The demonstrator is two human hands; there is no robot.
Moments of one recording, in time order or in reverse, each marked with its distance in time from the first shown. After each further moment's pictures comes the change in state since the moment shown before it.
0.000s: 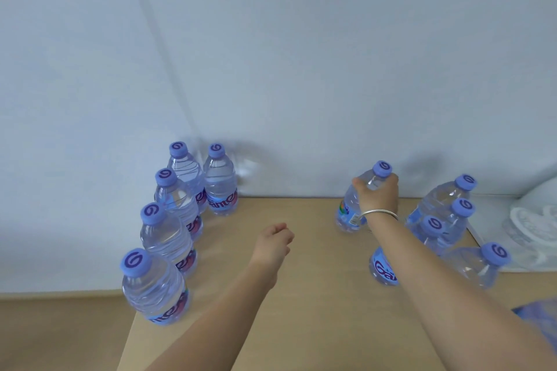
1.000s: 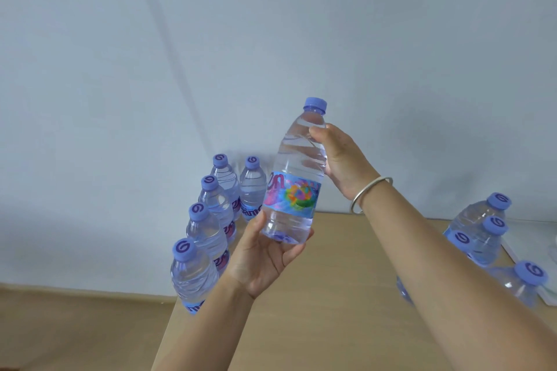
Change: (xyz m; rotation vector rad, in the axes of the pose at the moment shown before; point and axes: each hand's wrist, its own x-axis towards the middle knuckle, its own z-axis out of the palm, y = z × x) left_hand -0.080 0.042 -0.061 -0.637 -0.537 0.205; right_hand -0.104 -0.154 -0.004 0.517 -0.960 -0.348
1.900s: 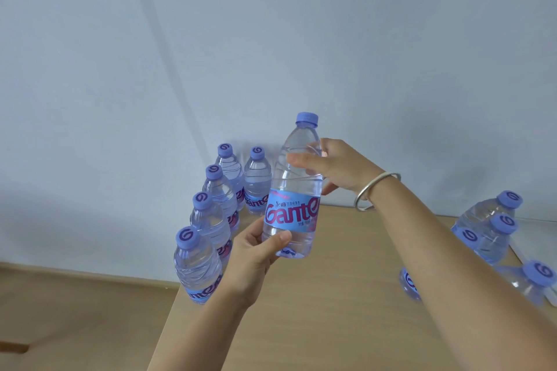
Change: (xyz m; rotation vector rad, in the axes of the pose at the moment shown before) left_hand -0.020 -0.012 -0.015 0.520 0.192 0.232; right_hand -0.014 -0.002 0.000 -0.428 -0.206 0.148
